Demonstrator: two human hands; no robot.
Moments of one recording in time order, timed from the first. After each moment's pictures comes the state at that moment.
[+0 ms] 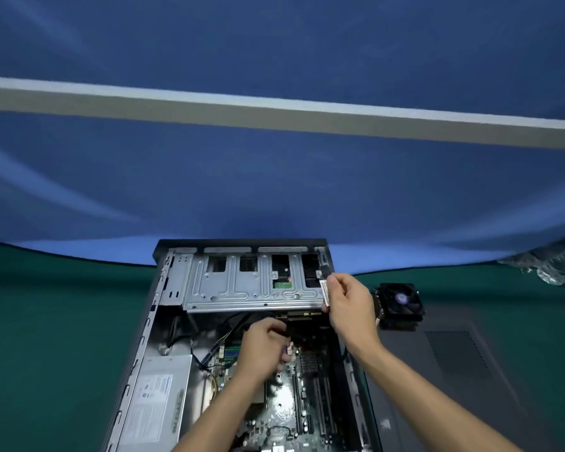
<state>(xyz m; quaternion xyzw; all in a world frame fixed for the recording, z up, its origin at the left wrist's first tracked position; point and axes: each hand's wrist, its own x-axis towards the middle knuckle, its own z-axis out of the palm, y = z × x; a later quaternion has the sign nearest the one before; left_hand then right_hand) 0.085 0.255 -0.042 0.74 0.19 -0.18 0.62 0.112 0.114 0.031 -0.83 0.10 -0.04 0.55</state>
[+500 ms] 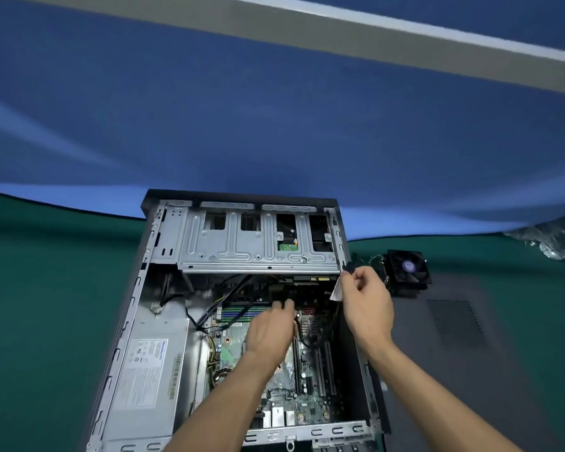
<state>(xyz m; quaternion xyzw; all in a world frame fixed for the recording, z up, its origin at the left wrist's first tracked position) 0.079 0.241 -0.096 0.97 -0.06 -0.15 0.17 0.094 0.108 -0.014 -0.88 0.21 -0.03 0.42</state>
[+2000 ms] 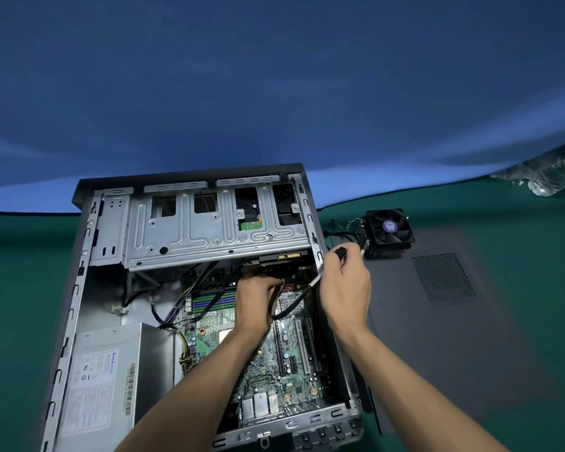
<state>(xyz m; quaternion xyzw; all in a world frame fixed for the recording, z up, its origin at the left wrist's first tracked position) 0.101 0.221 -0.131 0.92 0.03 -0.11 0.39 0.091 0.100 -0.033 -0.85 0.25 -0.07 0.46</state>
